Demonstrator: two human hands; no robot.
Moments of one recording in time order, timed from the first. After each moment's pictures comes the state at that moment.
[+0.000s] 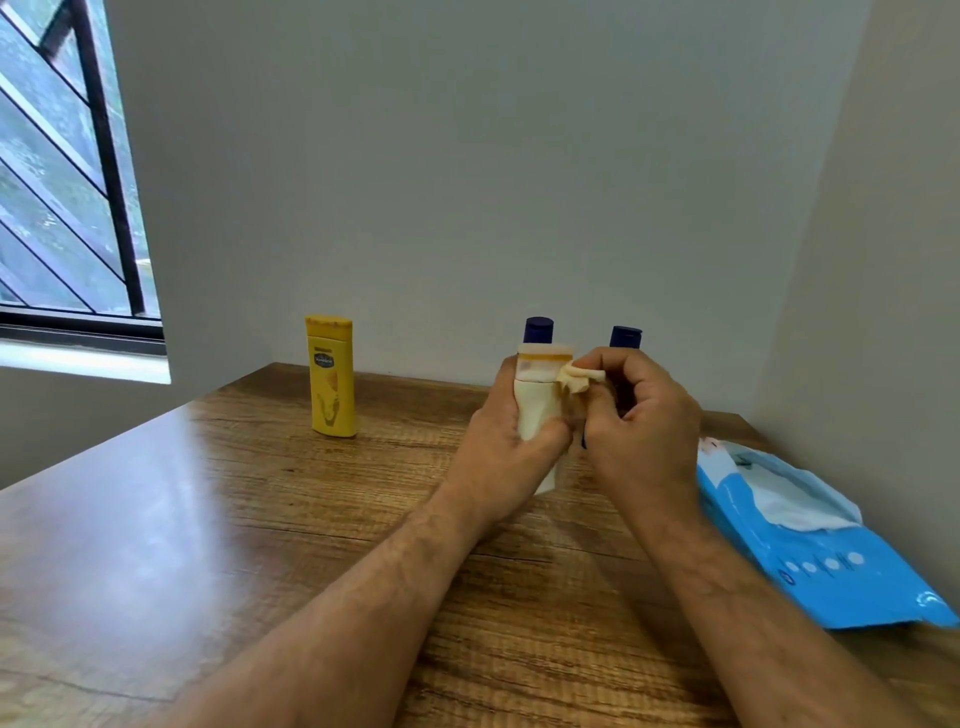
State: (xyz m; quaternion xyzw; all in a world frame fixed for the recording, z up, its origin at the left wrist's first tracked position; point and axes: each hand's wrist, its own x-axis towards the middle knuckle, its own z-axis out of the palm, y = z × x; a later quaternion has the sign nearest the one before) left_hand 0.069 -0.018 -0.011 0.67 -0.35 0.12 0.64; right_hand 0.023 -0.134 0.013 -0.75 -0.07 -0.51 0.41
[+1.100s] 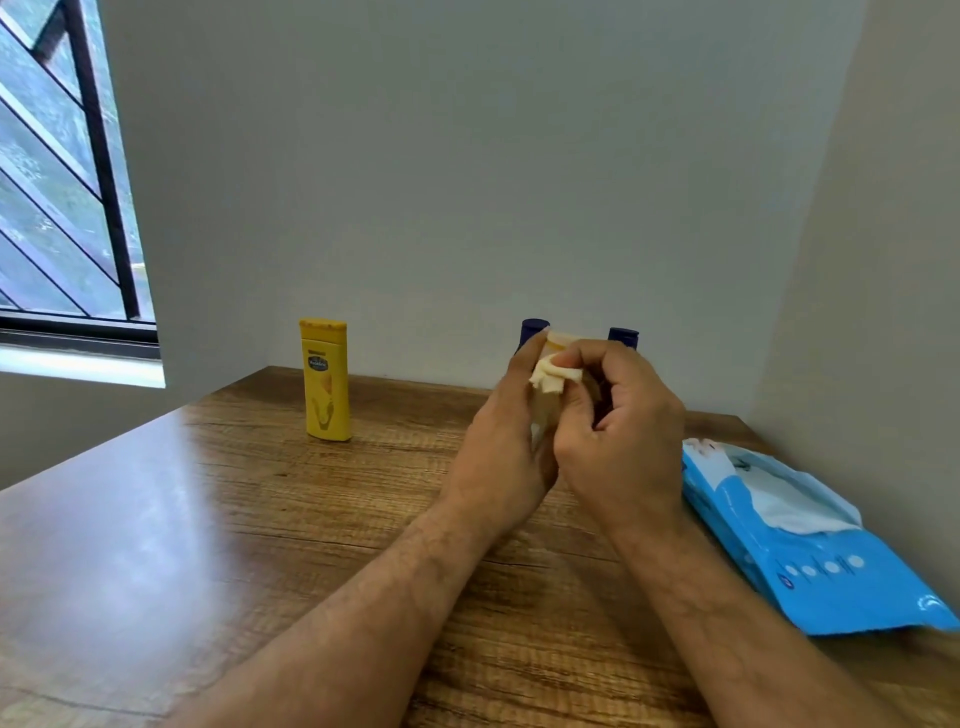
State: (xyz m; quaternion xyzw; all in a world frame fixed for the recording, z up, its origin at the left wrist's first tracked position) left_hand 0.061 -0.021 -0.008 0.74 -0.35 0.22 0.53; right_hand 0.020 -0.120 0.014 -0.76 -0.10 -0.54 0.35
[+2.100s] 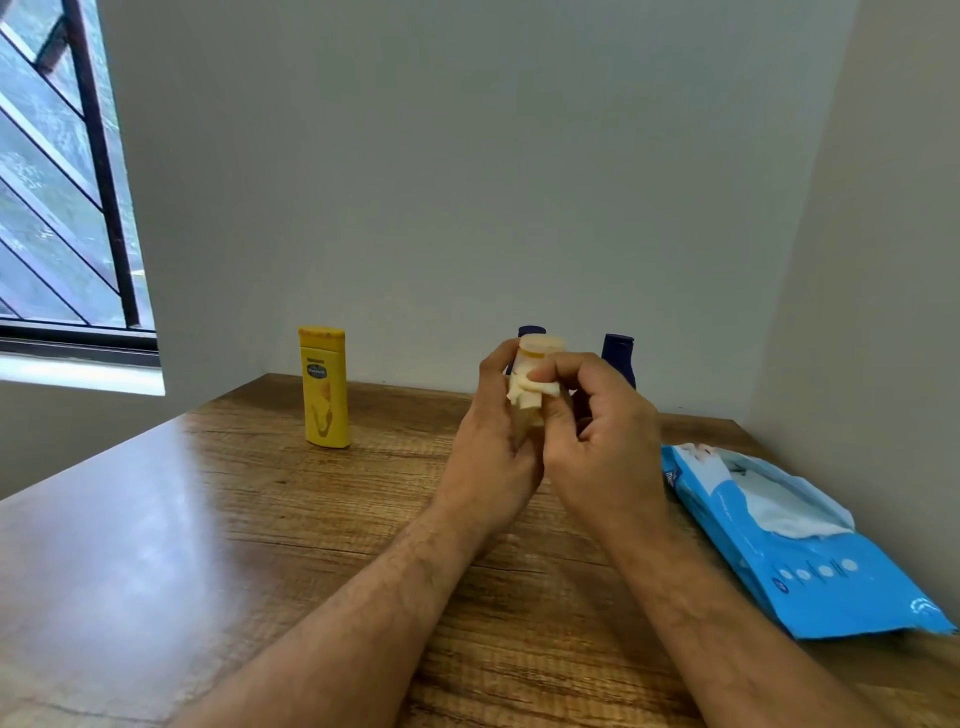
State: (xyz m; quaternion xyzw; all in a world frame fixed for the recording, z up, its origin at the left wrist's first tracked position) left_hand 0.067 -0.019 -0.011 0.71 -0.32 0.19 0.59; right_hand 0.016 -0.116 0.016 -0.77 -0.14 -0.48 0.39
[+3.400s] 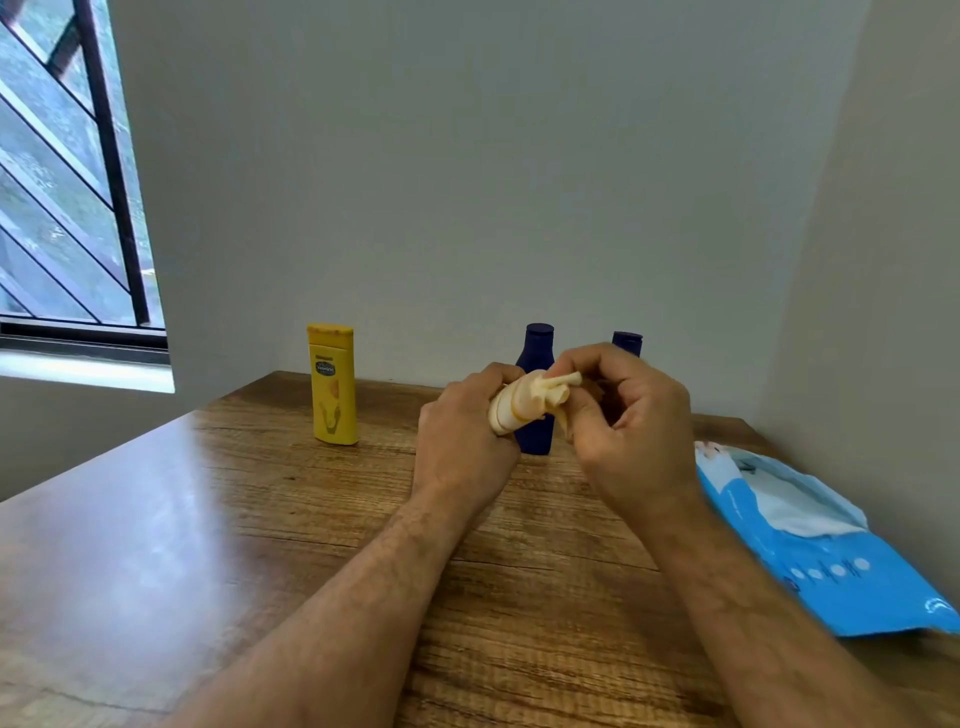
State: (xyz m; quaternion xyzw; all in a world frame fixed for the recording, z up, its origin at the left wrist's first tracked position) left_hand 0.086 -0.004 -0.009 0.80 -0.23 0.31 0.45; right_hand 0.016 -0.130 0.023 -0.77 -0.18 -0.48 0.39
